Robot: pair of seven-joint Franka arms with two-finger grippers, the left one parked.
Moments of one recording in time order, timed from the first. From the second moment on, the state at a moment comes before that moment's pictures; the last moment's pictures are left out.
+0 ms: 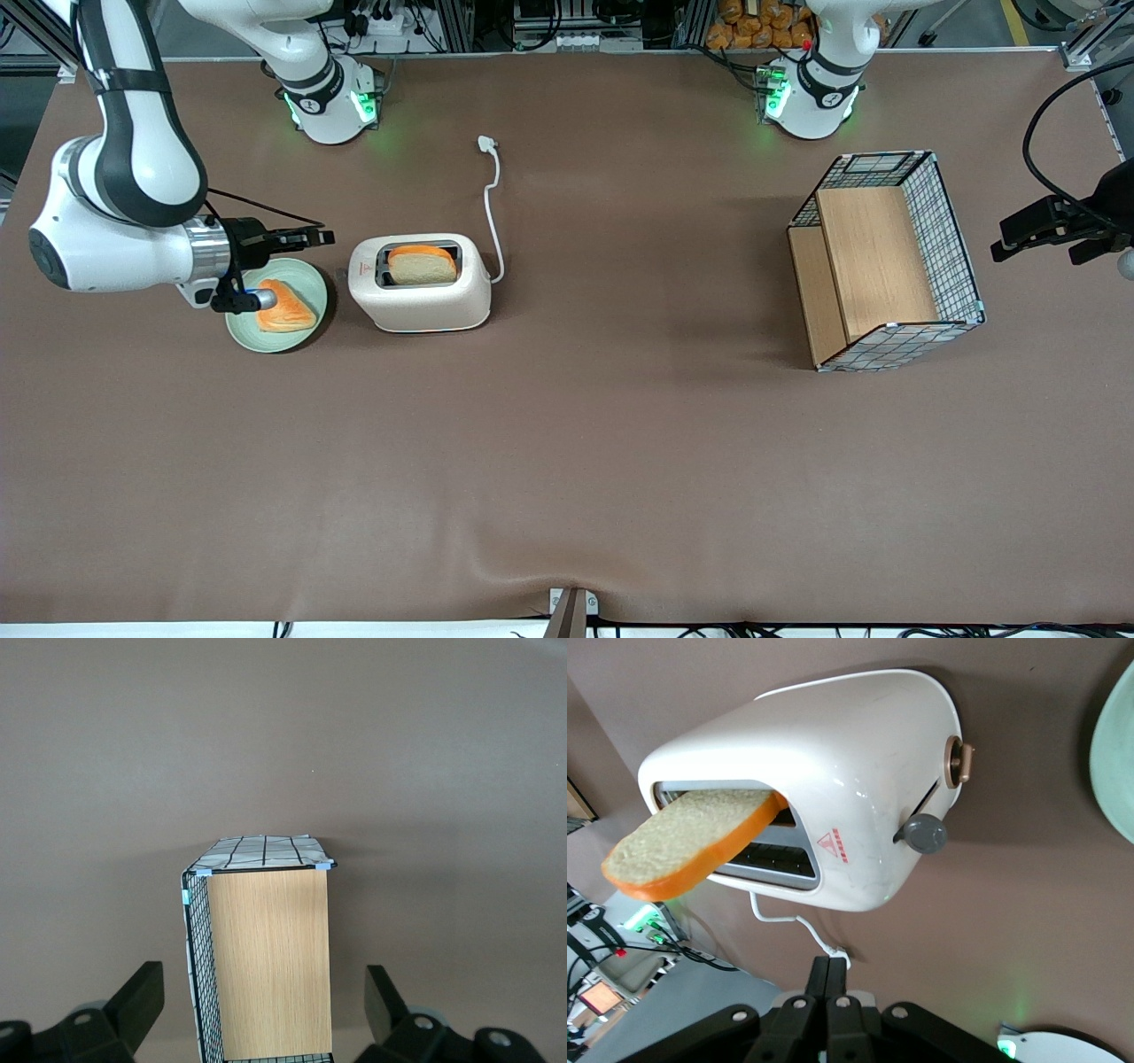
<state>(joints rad) 0.08 0.11 -0.08 -2.11 0.55 1.65 -0.15</state>
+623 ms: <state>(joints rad) 0.08 0.15 -0.09 -2.16 0.62 1.81 -0.22</state>
